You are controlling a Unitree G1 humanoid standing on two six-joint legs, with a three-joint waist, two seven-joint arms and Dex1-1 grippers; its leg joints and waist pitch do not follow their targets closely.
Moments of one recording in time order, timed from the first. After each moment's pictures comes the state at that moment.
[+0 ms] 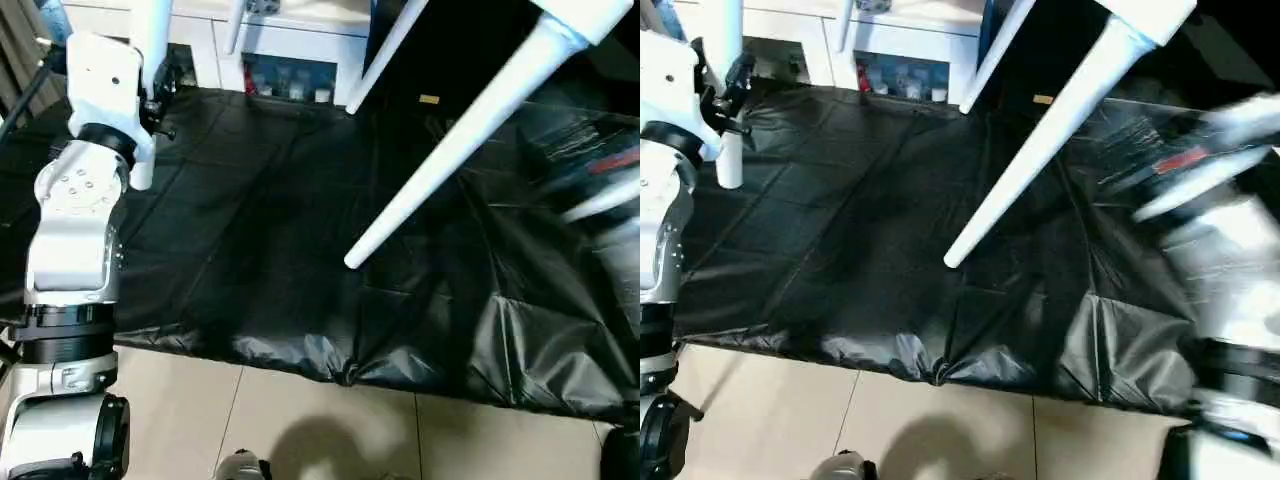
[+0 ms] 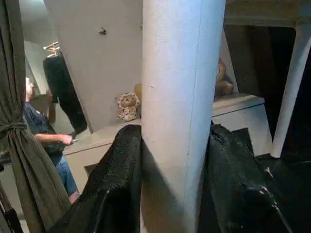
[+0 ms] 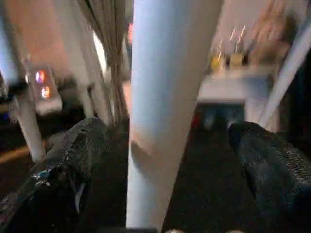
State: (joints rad) left arm -0.66 0.41 0.18 0.10 0.03 0.21 -0.21; right arm -0.53 -0.42 -0.28 0.26 0.64 0.38 0.76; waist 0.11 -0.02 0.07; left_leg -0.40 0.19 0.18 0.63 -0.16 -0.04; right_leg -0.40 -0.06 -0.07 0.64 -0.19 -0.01
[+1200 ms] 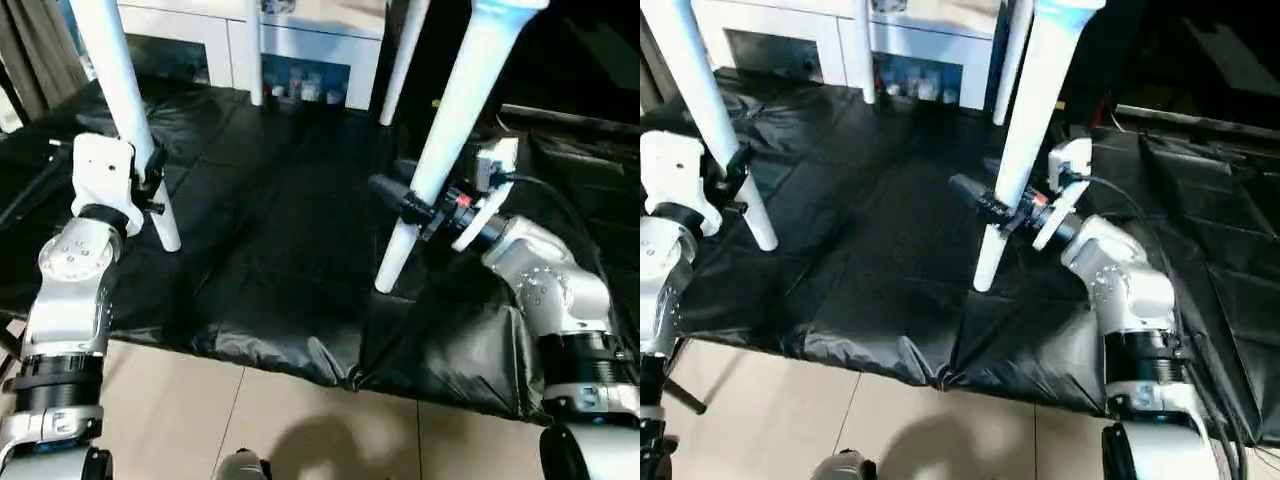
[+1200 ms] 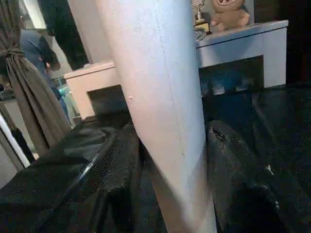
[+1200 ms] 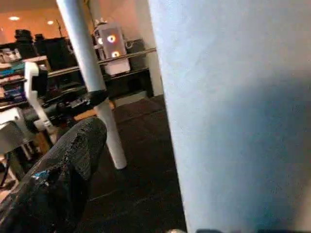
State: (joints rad) left arm -0.45 0.43 0.20 0.24 -0.01 0.10 -0.23; right arm -0.56 -0.28 -0.08 0.29 0.55 0.38 0.90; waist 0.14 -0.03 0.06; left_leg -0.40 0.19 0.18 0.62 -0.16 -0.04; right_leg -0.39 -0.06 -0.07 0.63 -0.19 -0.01
